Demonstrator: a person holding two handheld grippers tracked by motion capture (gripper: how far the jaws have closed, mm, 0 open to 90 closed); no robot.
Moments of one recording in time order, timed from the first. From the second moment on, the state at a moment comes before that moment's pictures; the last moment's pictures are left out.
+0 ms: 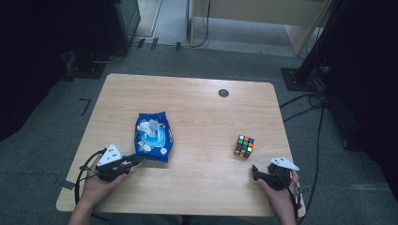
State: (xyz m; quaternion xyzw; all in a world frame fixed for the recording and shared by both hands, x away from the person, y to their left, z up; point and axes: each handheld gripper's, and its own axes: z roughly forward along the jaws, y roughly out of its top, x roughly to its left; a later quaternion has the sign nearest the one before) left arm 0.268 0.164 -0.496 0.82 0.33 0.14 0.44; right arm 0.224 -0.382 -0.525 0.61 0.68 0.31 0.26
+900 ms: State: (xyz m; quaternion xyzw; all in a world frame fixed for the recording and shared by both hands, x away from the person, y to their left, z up) left arm 0.281 0.161 -0.484 0.74 0.45 0.18 0.46; right arm 0.221 -0.375 -0.524 0.61 0.68 0.31 0.27
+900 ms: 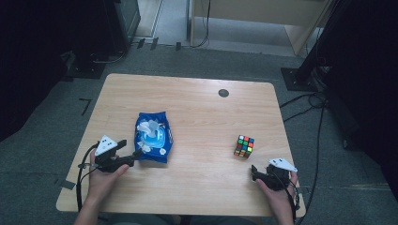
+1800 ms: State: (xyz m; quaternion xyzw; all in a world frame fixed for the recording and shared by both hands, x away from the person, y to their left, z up) left arm 0.280 0.163 -0.487 0.73 0.48 0.17 0.46; right arm 0.277 -0.292 -0.516 0.70 0.57 0.29 0.31
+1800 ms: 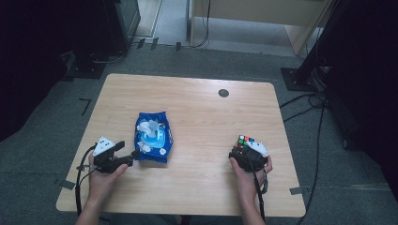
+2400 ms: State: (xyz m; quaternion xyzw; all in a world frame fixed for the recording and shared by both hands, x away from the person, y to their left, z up) left arm 0.284 0.158 -0.487 0.73 0.48 0.16 0.46; right arm 0.273 -0.292 -0.518 0.66 0.60 0.33 0.30
